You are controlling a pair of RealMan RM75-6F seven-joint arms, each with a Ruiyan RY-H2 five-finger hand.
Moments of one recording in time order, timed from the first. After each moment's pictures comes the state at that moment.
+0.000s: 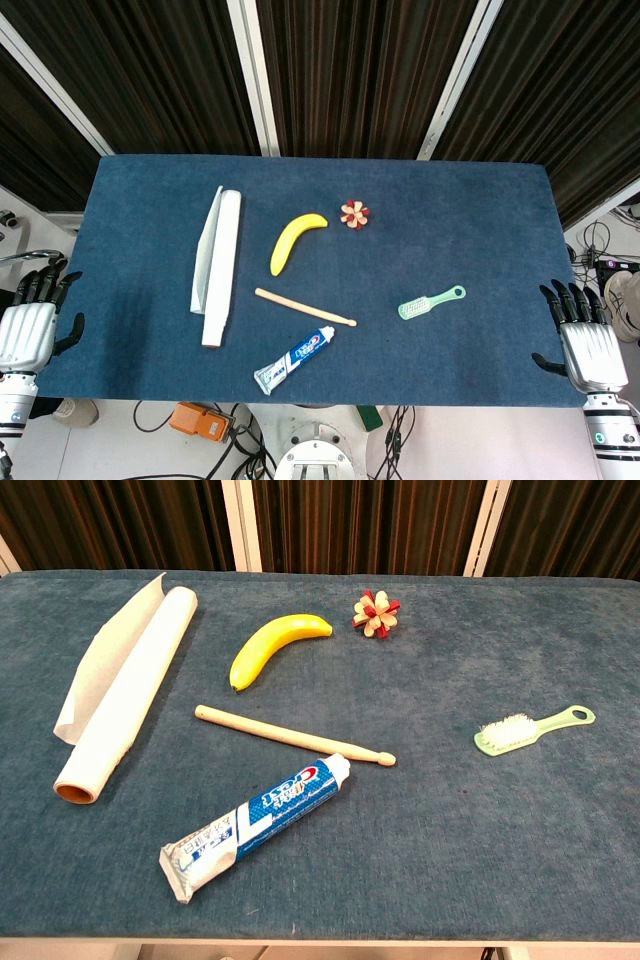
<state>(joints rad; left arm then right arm) -0.12 -1.09 -0.03 -1.63 1.45 1.40 0.02 0.08 -1.09 0.03 -1.74 -1.47 1.44 -0.27</state>
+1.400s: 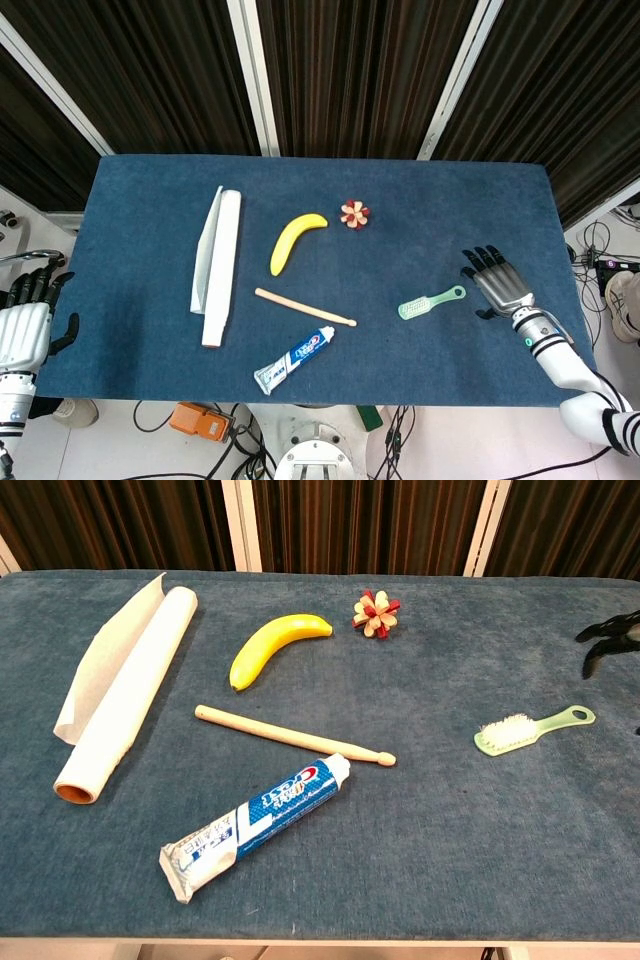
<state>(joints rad) -0.11 -1.09 -0.04 -1.67 1.38 1.38 0.05 0.53 -1.31 0.07 -1.26 -1.46 0.83 -0.10</state>
